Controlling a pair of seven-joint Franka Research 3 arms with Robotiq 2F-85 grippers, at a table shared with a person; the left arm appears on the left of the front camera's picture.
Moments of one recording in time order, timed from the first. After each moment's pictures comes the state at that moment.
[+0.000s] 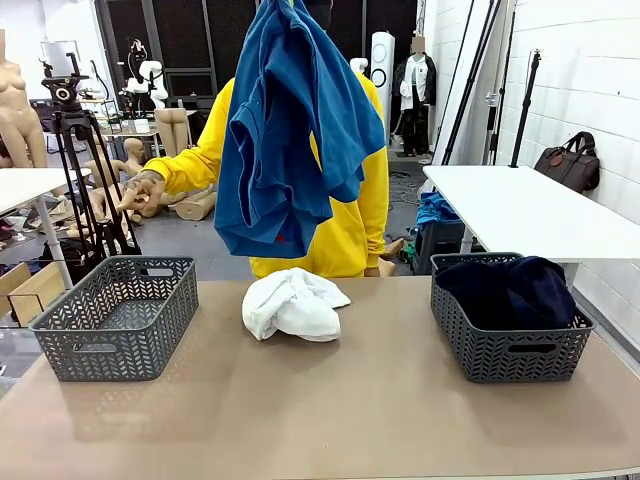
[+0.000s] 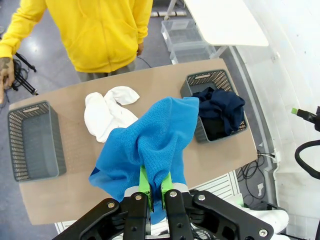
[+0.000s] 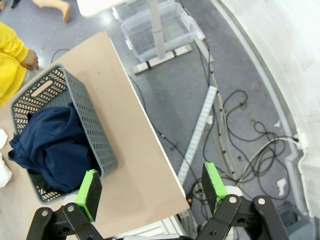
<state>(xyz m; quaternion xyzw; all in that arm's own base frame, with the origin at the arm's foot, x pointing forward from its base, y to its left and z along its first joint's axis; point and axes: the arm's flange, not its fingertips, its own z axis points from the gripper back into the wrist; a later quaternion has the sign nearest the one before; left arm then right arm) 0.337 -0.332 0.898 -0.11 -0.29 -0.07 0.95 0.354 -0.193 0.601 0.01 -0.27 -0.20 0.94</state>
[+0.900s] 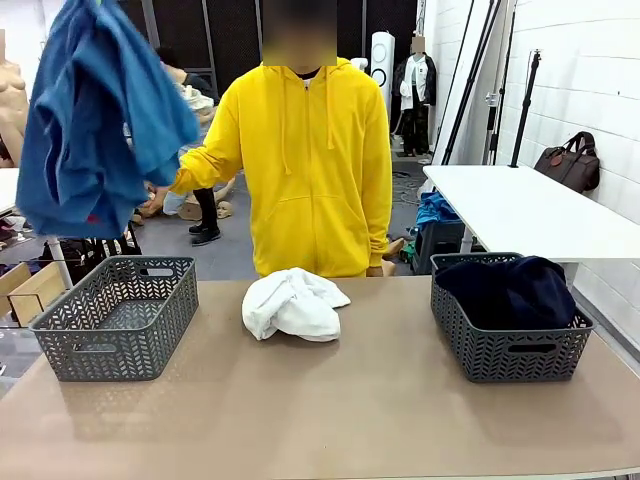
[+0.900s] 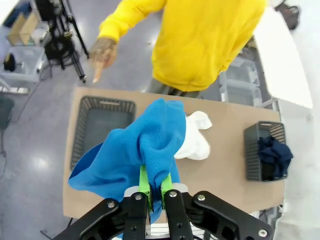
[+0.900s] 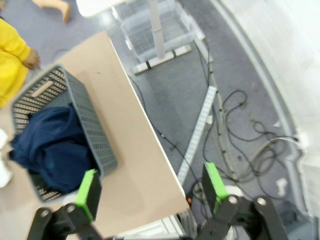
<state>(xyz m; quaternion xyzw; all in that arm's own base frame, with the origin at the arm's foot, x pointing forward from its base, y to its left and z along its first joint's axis) 0.384 -0.090 0.875 -0.07 -0.31 0.09 0.95 0.354 -0.193 0.601 0.01 -0.27 -0.20 0.94</state>
